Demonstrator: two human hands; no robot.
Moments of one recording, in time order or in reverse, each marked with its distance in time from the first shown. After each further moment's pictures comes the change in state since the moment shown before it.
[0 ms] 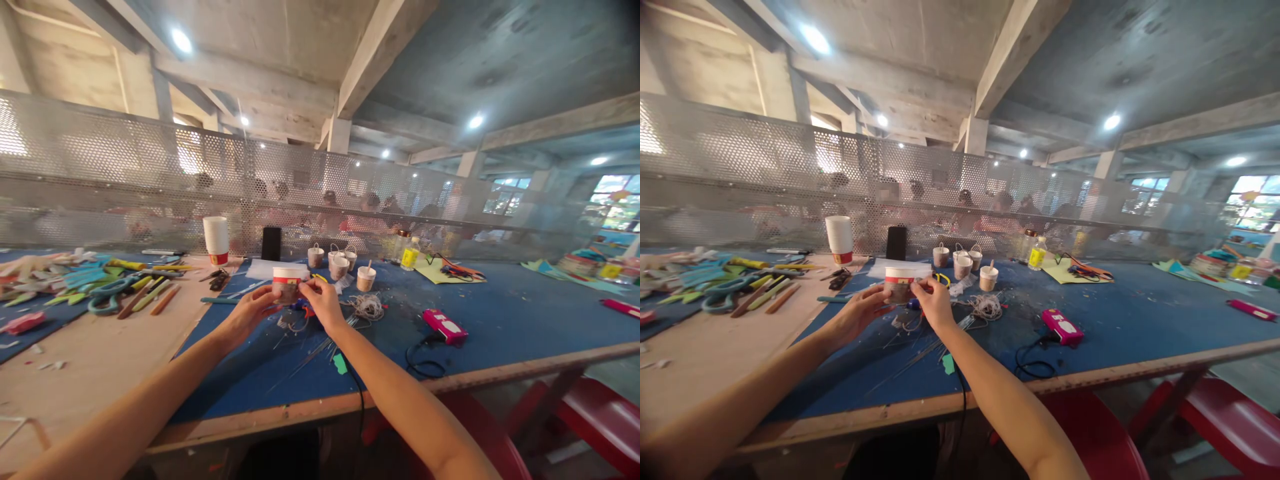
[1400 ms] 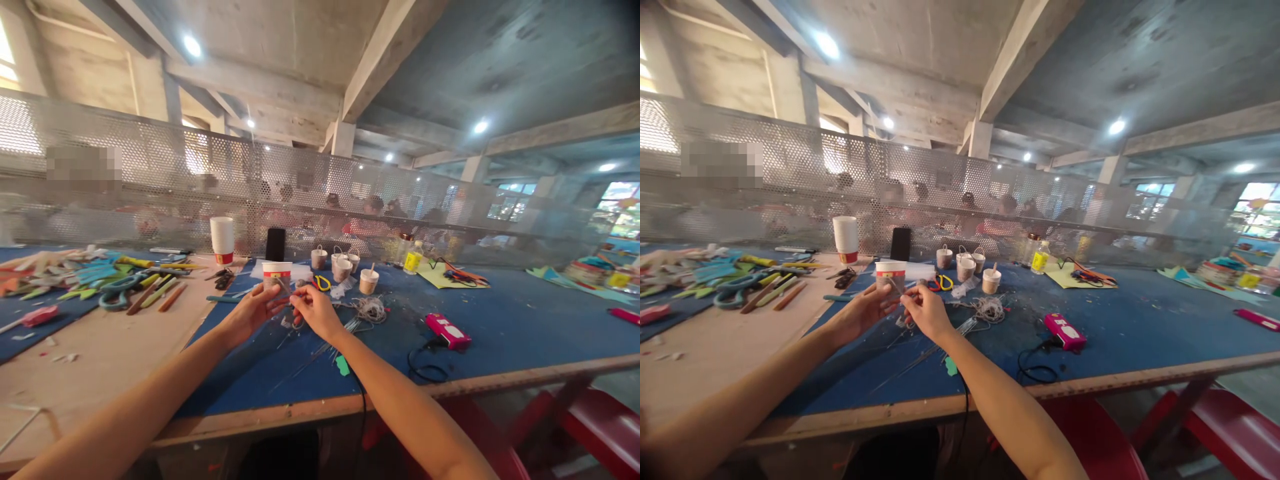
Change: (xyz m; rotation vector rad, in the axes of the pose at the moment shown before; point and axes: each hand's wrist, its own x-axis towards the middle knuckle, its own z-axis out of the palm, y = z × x) left_hand 0.002 0.001 -0.003 -0.287 -0.001 -0.066; right_hand -0.018 -0.009 0.007 -0.033 -0.285 0.061
